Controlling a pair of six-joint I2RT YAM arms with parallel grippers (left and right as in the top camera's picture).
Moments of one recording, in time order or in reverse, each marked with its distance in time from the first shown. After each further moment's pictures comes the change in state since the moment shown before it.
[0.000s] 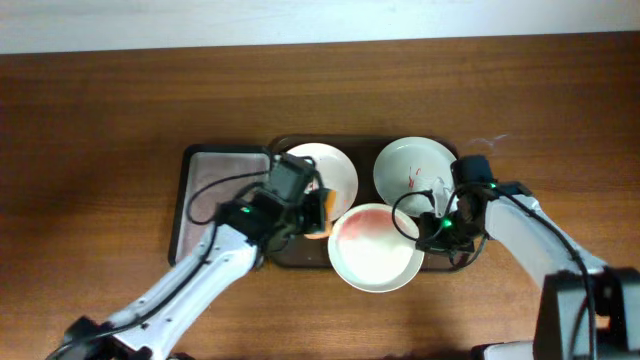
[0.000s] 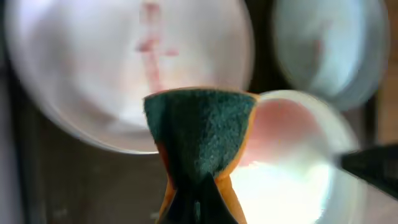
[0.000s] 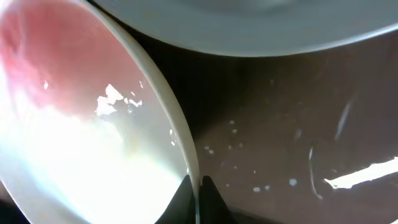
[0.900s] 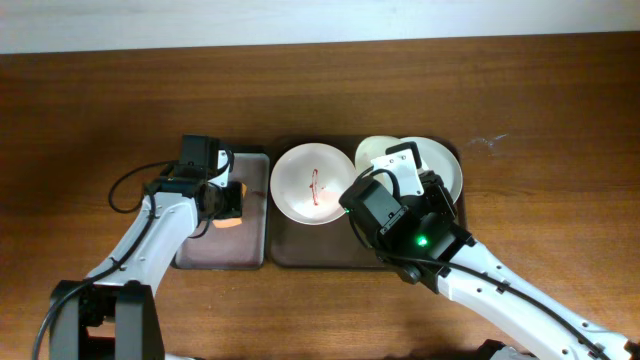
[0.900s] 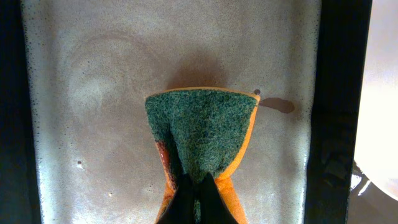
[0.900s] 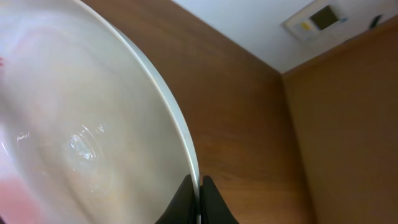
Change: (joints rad) left arm 0.464 0.141 -0.005 -0.060 -0.097 0.485; right arm 0.695 -0.227 0.174 0.055 1.399 0.101
